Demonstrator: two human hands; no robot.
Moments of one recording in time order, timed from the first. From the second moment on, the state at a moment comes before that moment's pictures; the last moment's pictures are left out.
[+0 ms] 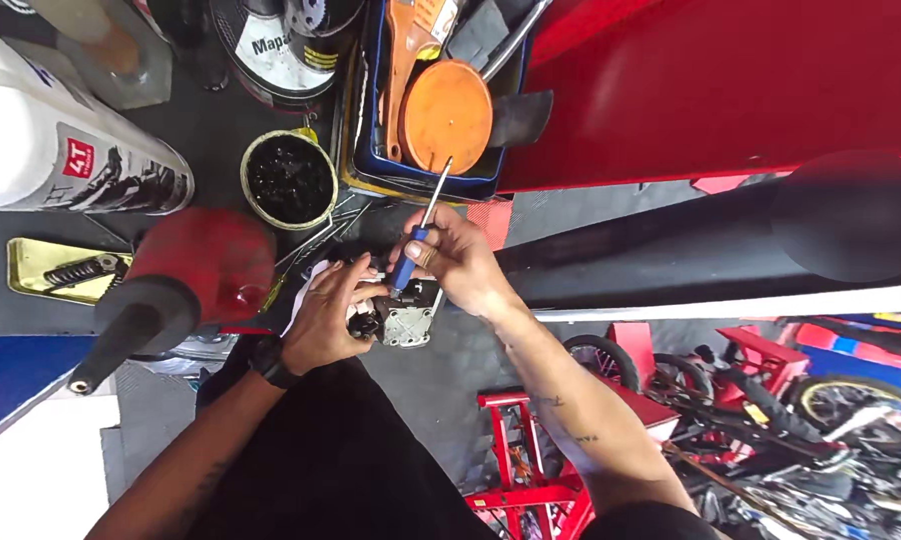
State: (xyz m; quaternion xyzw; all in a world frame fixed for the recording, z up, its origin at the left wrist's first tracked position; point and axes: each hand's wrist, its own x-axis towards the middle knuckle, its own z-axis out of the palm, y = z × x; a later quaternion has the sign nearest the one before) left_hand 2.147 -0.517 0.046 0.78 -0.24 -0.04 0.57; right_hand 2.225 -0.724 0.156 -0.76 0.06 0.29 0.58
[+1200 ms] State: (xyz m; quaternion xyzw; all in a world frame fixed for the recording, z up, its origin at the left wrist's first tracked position) left_hand 2.144 -0.514 0.044 0.79 -0.23 -0.04 0.57; right_hand 2.220 -0.729 0.147 -0.74 0.04 0.26 0.62
